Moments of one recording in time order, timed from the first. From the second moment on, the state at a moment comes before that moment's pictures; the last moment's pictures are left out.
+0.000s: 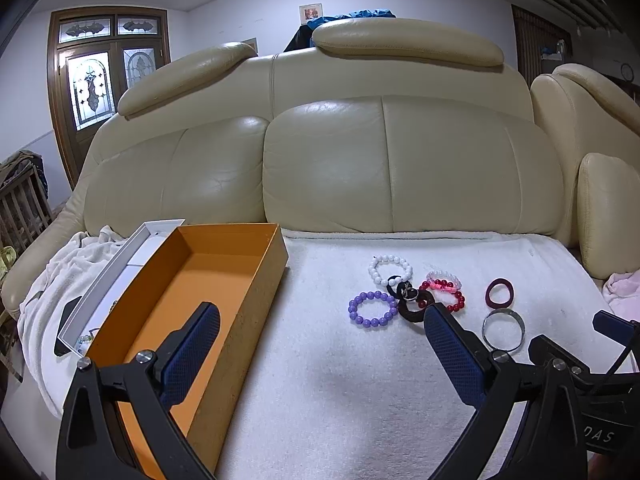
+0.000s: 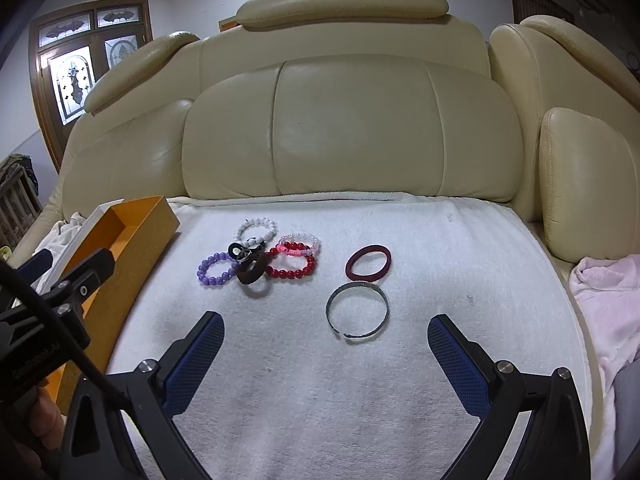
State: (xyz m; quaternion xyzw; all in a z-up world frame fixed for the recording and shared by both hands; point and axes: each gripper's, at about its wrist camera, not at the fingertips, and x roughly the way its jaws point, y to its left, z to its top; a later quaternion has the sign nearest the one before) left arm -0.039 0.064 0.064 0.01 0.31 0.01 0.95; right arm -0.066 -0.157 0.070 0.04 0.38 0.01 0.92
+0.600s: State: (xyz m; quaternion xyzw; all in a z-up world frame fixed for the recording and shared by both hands) left arm -0.029 0.059 0.054 0.01 0.33 0.02 0.95; right arm -0.060 -0.181 0.058 0.05 0.39 0.00 0.92
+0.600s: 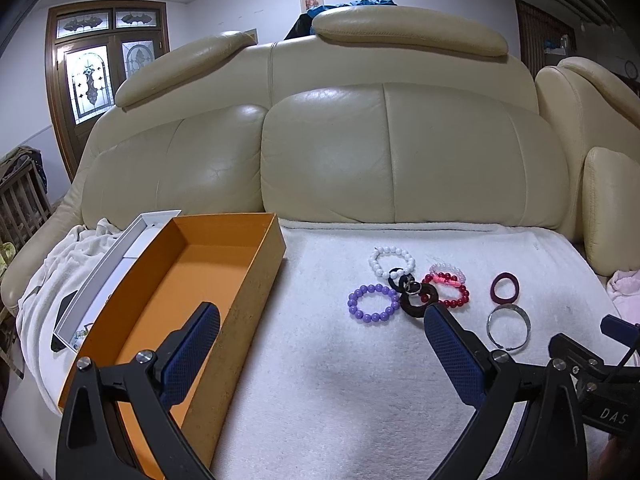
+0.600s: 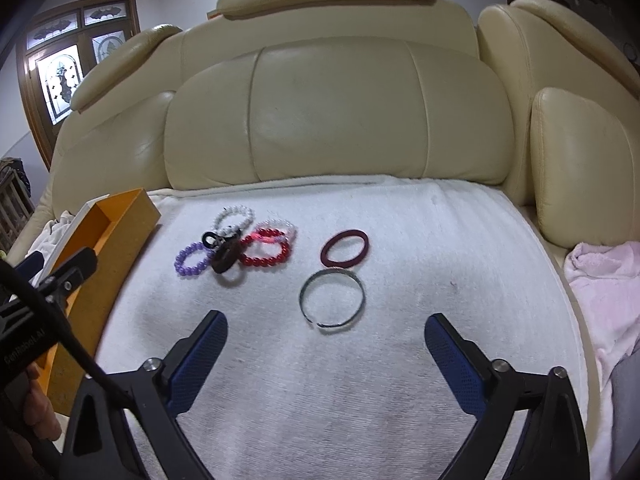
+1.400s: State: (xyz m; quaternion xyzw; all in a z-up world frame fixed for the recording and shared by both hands) left arm 0.013 0.059 0.019 0.01 0.39 0.01 0.92; right arm -0.028 -0.204 0.023 0.08 0.46 0.01 0.88
